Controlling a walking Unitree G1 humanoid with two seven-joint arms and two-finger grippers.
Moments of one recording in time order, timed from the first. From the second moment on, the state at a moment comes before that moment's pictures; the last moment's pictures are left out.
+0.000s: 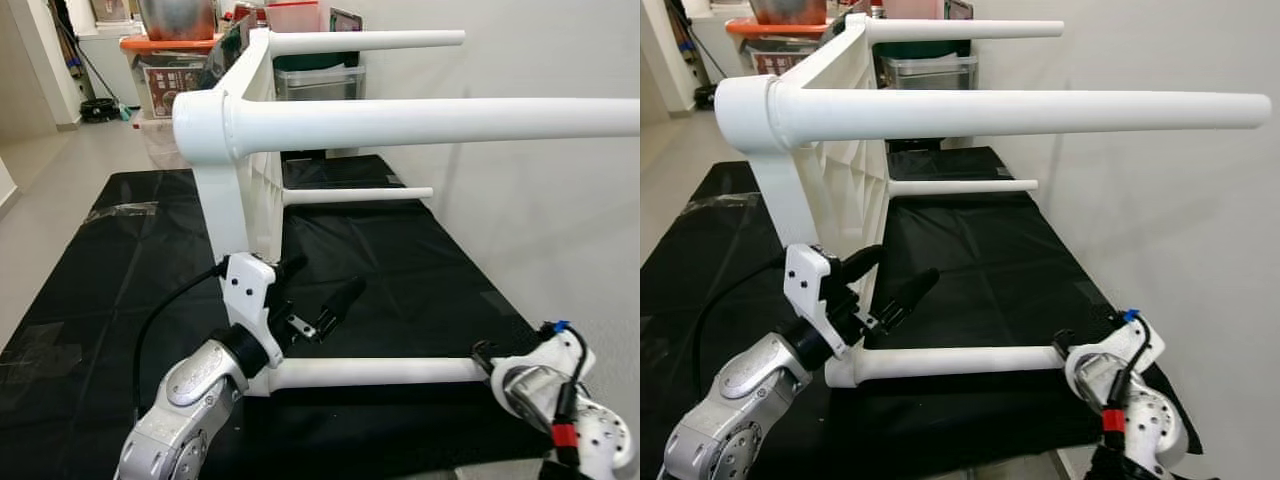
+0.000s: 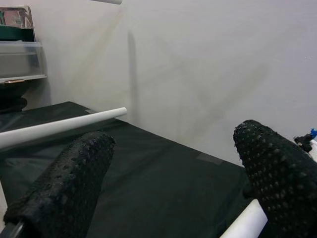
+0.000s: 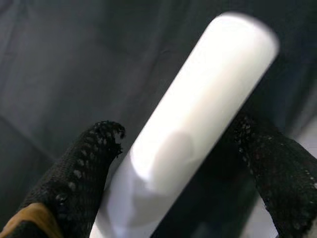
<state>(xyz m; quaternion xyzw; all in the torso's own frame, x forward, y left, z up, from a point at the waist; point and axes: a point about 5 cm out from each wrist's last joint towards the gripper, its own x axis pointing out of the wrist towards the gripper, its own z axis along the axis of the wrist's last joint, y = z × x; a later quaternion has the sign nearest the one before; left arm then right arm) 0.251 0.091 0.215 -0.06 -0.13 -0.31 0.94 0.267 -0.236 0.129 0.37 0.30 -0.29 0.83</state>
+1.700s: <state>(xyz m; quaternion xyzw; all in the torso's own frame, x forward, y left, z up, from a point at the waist) 0.249 0.083 0.208 -0.05 -0.12 -0.35 0.93 0.268 -0.228 0.249 -0.19 -0.03 -0.08 0.98</state>
